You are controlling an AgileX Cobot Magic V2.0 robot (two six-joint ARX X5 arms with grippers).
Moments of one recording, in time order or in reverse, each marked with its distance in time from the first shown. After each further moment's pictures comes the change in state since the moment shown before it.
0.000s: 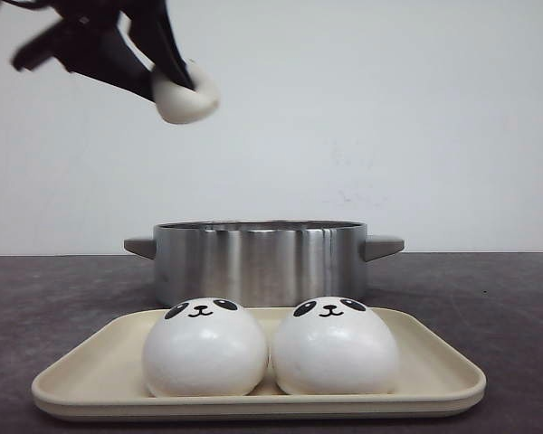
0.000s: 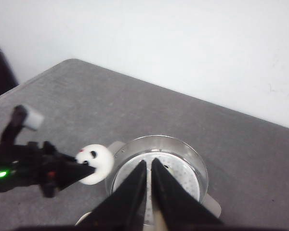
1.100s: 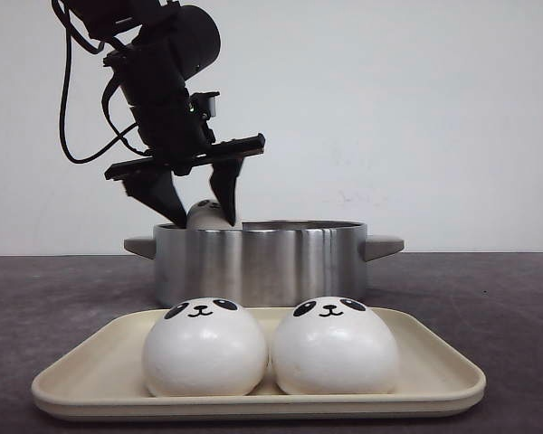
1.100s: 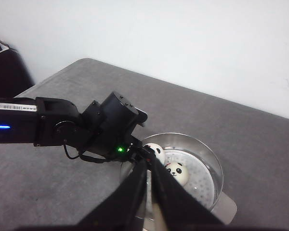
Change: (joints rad) left arm 0.115 0.621 0.449 -0.195 -0.021 0.135; right arm 0.000 0.001 0.000 -0.003 -0.051 0.031
